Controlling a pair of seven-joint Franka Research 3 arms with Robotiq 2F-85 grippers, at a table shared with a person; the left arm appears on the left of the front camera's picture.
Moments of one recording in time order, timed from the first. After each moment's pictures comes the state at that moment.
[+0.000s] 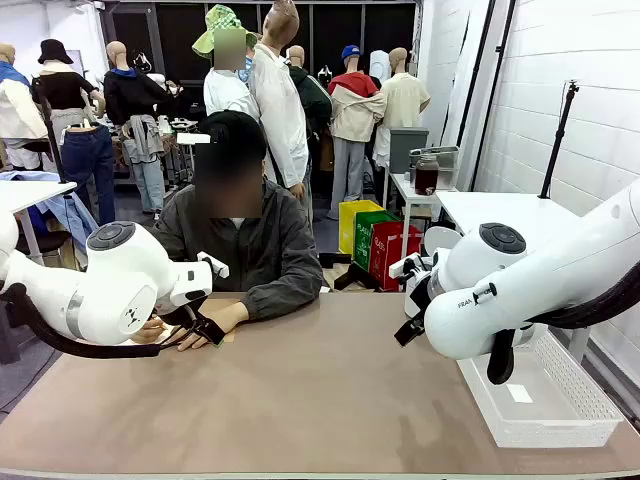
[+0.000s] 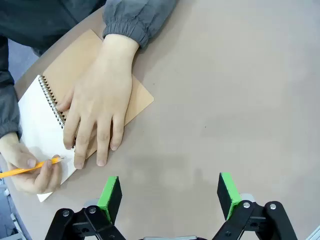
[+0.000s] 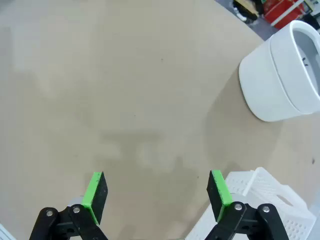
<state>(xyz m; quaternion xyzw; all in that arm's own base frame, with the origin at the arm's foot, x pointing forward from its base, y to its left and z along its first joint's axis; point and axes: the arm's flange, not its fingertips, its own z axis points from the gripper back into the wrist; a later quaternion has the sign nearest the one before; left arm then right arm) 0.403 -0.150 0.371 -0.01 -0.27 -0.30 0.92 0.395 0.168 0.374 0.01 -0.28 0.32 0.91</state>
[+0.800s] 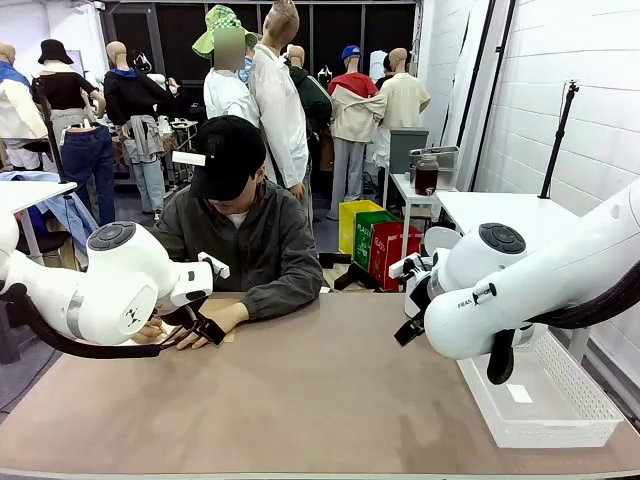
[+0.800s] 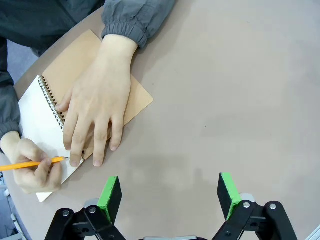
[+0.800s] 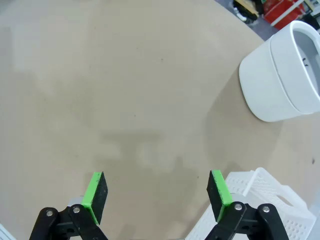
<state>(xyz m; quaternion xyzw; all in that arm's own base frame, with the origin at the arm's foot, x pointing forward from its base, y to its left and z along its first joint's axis) 0.402 -0.152 0.371 -0.01 -0.27 -0.30 0.92 0.395 0.168 0.374 0.01 -0.28 0.32 0.91</state>
